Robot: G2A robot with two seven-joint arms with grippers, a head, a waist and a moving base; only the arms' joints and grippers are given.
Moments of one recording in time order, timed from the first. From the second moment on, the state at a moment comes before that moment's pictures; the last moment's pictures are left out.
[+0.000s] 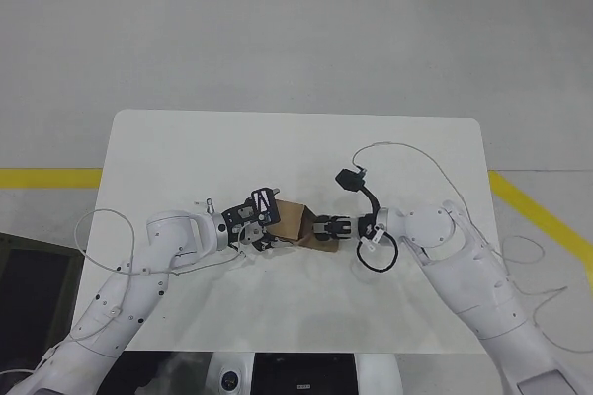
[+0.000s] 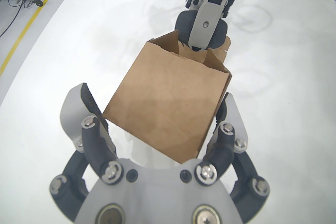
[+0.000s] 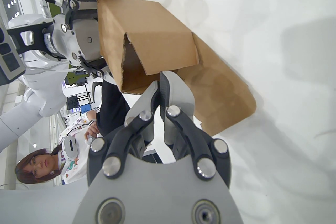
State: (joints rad) left arm 1.08 -1.02 -1.05 -1.59 1.40 -0.76 -0.14; right arm -0.93 -1.17 0.99 -1.44 -0.13 -0.05 1.03
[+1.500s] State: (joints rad) left arm 1.10 -1.02 -1.07 -1.60 1.41 -0.76 -0.14; right arm -0.70 -1.28 0.78 -1.09 0.03 -0.26 1.02
